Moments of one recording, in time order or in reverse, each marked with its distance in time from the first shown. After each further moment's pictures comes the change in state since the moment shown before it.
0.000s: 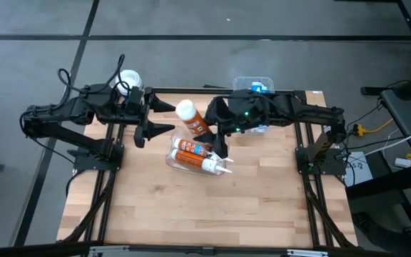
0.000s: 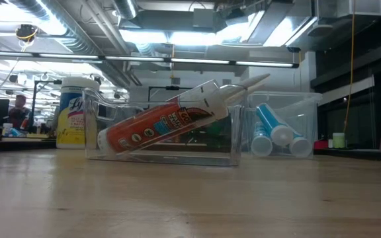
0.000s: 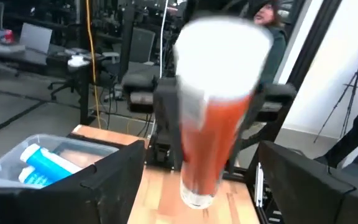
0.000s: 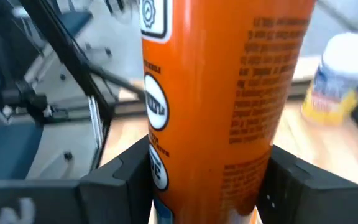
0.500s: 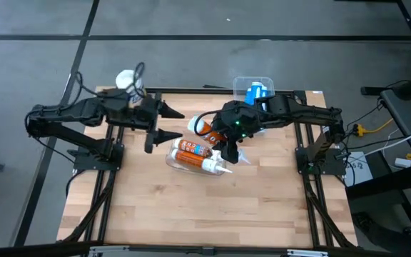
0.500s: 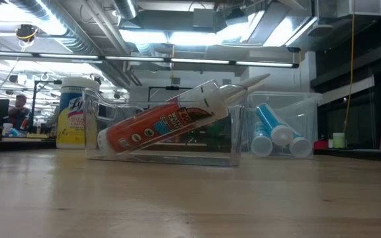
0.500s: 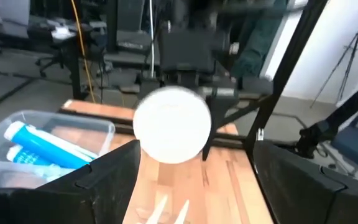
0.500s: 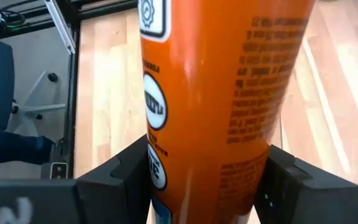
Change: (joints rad) left arm 0.000 0.070 0.000 -0.054 0.040 0.049; right arm 0.000 0.013 -0.002 -0.390 -0.023 0.069
